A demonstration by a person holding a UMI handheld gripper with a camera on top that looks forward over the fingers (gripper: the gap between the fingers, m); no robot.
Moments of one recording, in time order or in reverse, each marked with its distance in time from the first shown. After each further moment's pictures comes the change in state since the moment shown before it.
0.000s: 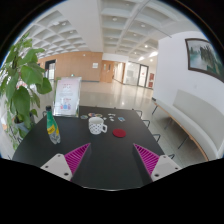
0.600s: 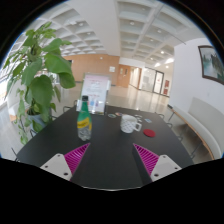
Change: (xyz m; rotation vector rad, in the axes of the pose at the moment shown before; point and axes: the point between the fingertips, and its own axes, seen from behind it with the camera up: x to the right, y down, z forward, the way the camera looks) arm -0.147 0.039 0.007 0.056 -0.148 -0.080
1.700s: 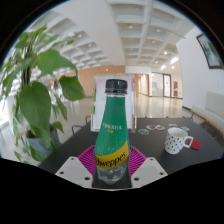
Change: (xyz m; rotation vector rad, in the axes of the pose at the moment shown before) arm -0.142 -0.062 0.227 0.140 -0.137 0.126
